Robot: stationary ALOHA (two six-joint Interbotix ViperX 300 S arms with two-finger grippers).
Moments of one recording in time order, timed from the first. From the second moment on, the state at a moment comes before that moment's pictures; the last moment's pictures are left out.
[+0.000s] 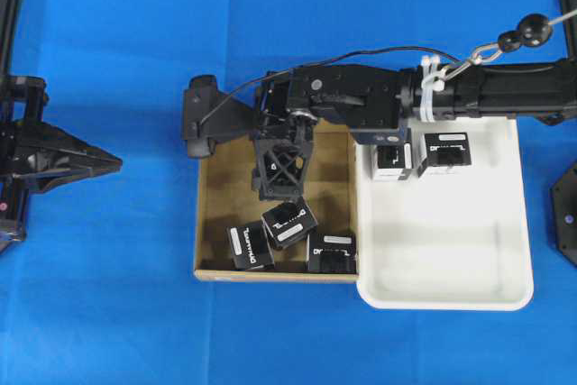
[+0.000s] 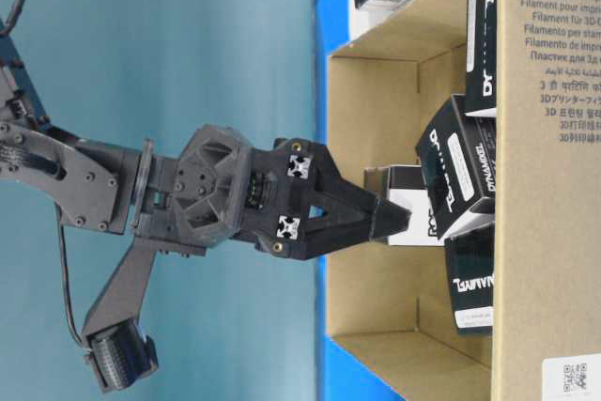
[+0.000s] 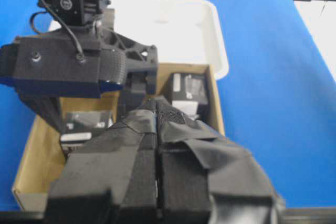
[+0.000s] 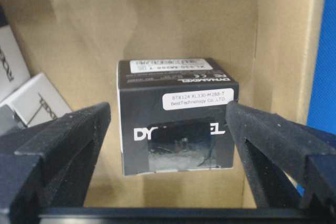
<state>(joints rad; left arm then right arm) -0.01 -0.94 1.09 0.02 0.01 -0.06 -0.14 0.41 -0.02 0.05 0.93 -0.20</state>
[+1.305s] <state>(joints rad) -0.01 -0.94 1.09 0.02 0.01 -0.06 -0.15 0.41 -0.09 0.02 1.04 -0.16</state>
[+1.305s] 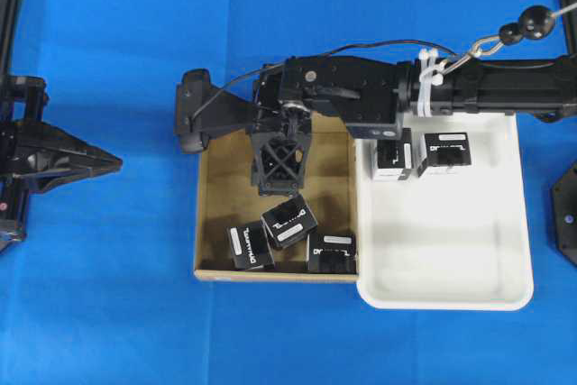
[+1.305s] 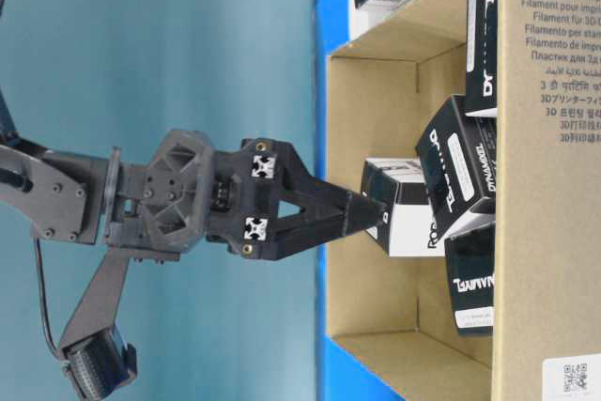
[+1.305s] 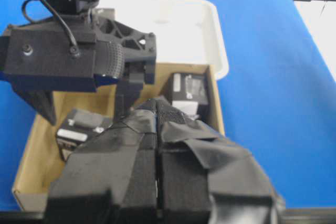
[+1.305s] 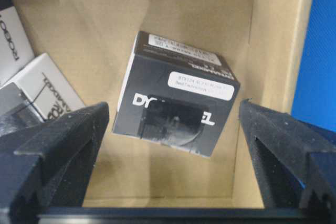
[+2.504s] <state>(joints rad) -0.02 -0.94 1.09 0.02 0.01 -0.06 -0.17 0.45 0.05 0.09 0.78 0.00</state>
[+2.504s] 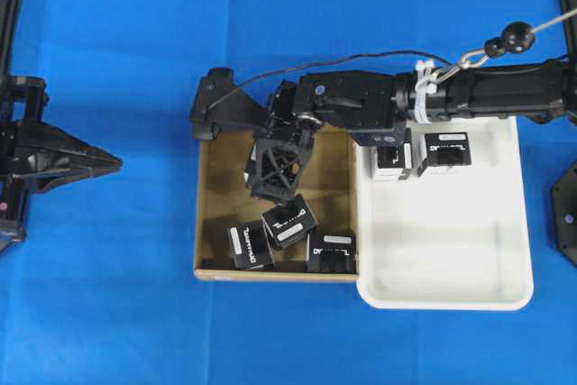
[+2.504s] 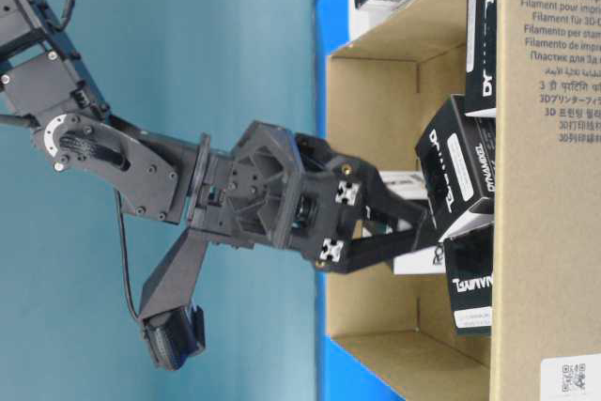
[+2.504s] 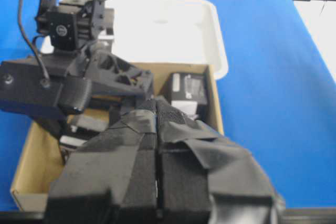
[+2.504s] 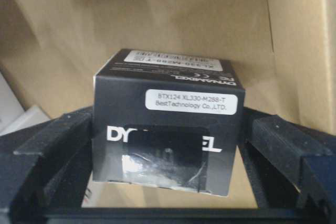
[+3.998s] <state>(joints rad) -0.03 -0.94 1.09 0.02 0.01 -0.07 -0.02 -0.07 0.72 0.09 0.73 -0.03</state>
